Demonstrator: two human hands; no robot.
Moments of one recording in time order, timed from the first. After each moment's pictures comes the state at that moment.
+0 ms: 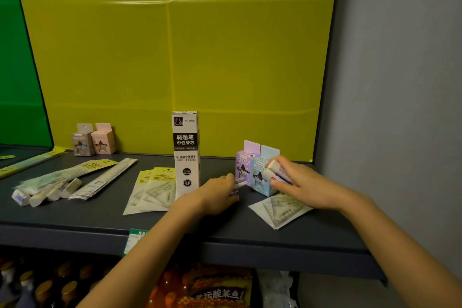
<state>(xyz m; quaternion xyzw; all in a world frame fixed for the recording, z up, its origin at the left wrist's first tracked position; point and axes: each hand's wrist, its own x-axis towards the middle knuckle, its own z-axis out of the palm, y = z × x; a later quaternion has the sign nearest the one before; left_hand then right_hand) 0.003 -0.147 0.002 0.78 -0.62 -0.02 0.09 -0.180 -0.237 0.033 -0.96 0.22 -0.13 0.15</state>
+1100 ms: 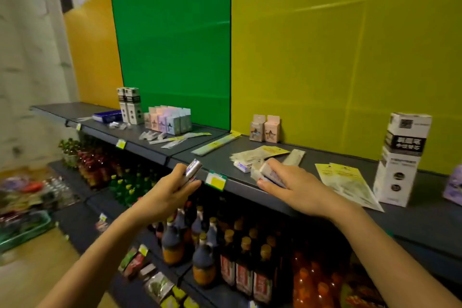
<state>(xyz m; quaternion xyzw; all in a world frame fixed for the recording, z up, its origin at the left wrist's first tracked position) 0.195 0.265 0.000 0.82 -0.39 0.03 0.41 0.069 0.030 0.032 -0.98 -0.04 -0.15 0.14</state>
